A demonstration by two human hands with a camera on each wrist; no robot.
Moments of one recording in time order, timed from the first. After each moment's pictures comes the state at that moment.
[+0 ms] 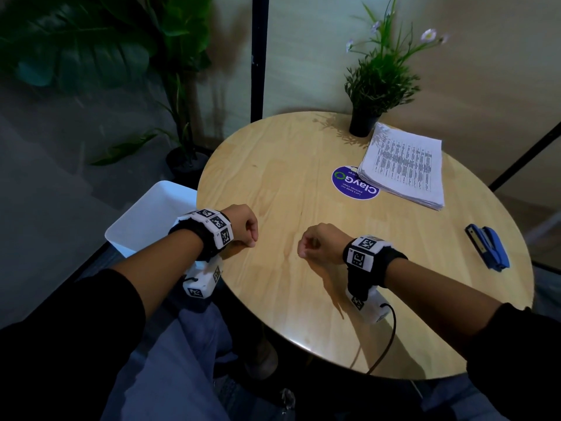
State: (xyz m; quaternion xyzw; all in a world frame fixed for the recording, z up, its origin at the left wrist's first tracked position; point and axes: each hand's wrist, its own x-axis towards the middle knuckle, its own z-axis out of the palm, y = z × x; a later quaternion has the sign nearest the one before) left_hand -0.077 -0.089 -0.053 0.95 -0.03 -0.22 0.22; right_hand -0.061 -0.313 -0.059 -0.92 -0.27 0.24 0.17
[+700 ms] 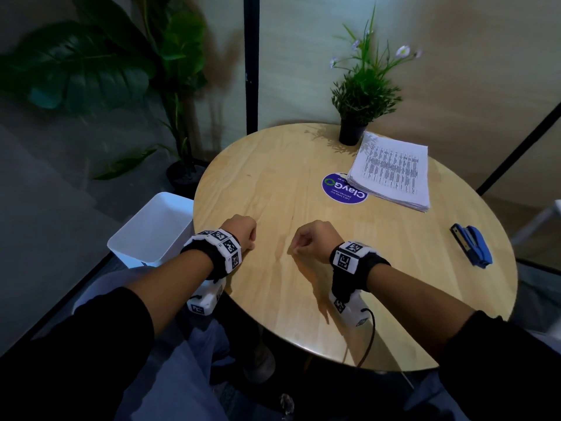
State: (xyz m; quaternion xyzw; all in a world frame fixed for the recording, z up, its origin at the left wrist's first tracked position) left_hand -0.092 -0.121 -0.052 0.98 0.02 -0.16 0.14; right_hand -0.072 -0.318 -0.051 -0.93 -0.24 0.15 0.26
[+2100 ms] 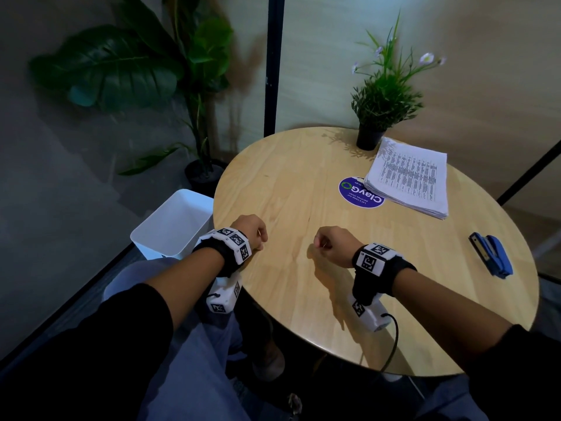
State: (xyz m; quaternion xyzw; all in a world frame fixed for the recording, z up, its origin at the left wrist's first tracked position) left_hand -0.101 -0.100 -0.059 0.96 0.06 -0.14 0.22; right_hand -0.079 -0.319 -0.046 -0.93 -0.22 0.18 0.22
